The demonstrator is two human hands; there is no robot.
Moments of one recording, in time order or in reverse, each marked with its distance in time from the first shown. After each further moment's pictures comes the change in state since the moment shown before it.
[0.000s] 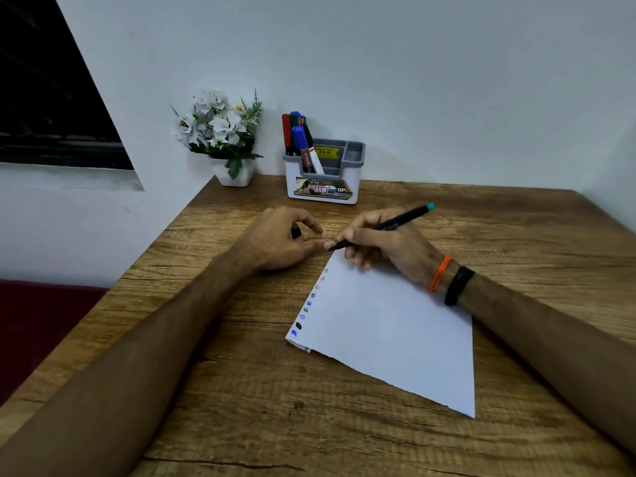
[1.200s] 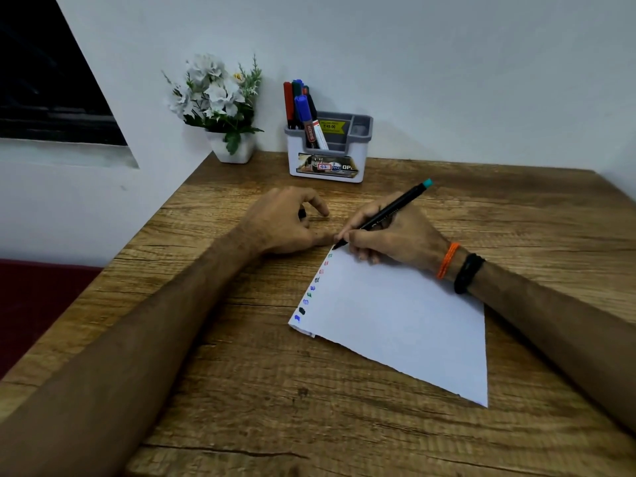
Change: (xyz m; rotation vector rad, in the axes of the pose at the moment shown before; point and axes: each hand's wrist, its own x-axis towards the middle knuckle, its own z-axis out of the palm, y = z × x) left_hand 0.000 0.006 0.001 0.094 -0.058 -0.019; right_hand -0.005 -0.001 0.007 -0.367 0.015 0.015
